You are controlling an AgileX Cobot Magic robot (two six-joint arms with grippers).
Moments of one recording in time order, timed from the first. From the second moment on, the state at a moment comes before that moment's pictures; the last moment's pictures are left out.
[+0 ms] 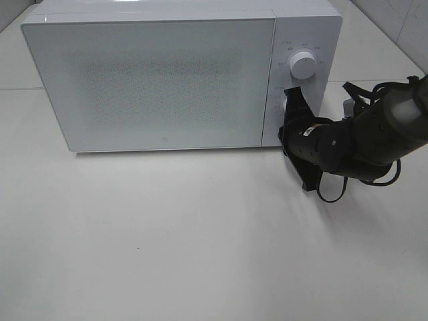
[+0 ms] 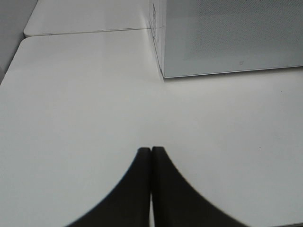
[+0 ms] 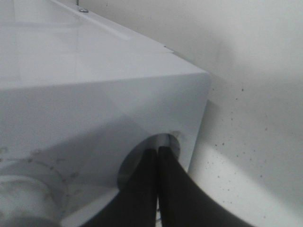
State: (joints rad) left arm -0.11 0.00 -0.50 -0.02 1.04 0.02; right arm 0.44 2.08 -0.87 0.49 -0.65 1.15
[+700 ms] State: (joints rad) left arm -0.11 0.00 -0.50 -0.02 1.04 0.02; right arm 0.41 2.08 -0.88 0.42 -0.63 1.15
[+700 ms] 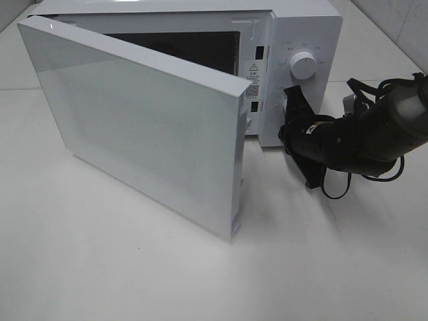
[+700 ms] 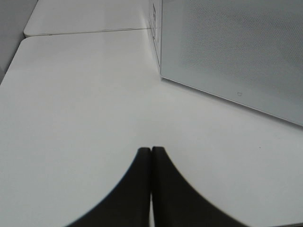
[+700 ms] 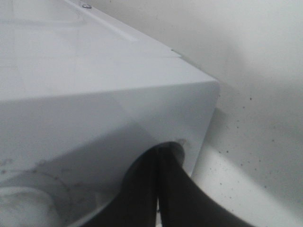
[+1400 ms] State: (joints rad) left arm -0.11 0.00 -0.50 -0.02 1.04 0.02; right arm 0.39 1.97 -0.80 0.33 -0.58 1.13
